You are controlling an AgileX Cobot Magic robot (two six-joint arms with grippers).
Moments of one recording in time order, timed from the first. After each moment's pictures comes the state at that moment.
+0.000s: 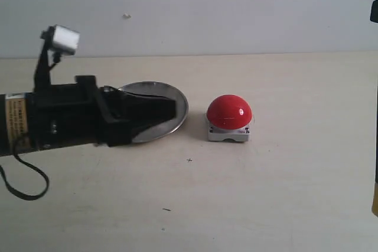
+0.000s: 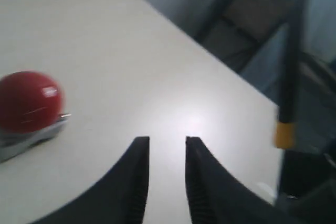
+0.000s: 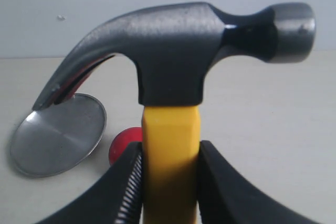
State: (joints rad) left arm -0.52 1.47 -0.61 1.05 -0.84 -1.18; right arm 0.11 0.89 -0.85 0.00 0.53 0.19
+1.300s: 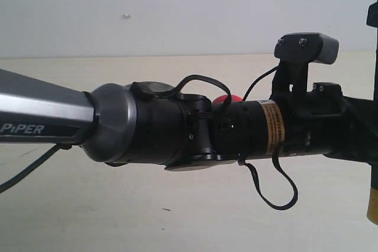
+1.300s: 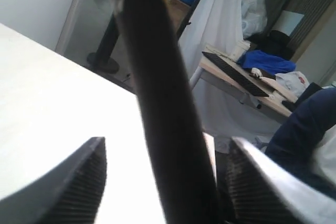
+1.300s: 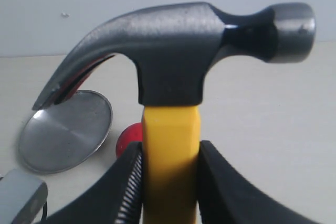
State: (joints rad) left arm -1.04 2.05 -1.29 0.68 -0.75 -1.02; right arm 0.11 0.89 -0.84 0.03 0.53 0.19
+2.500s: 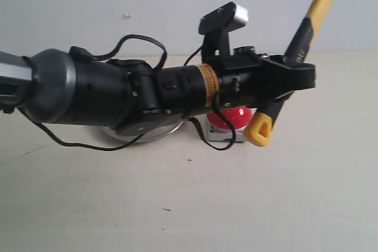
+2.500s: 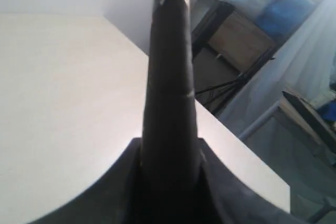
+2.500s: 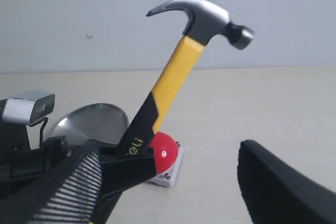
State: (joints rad) left arm -0.87 1.95 -1.19 0.59 -0.61 -1.08; right arm 0.11 0.71 -0.84 0.08 0.63 0.14
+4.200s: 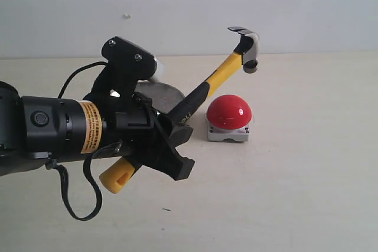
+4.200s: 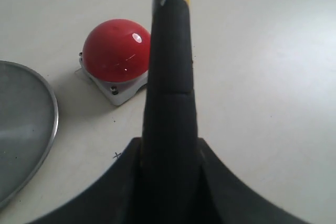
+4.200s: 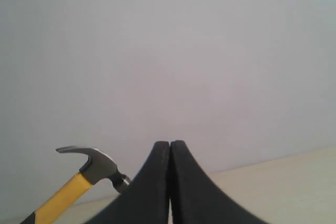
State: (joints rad) left arm -0.84 1.50 -0.75 0.65 -0.08 -0.69; right arm 0.11 0.10 0.00 0.32 -0.22 0.04
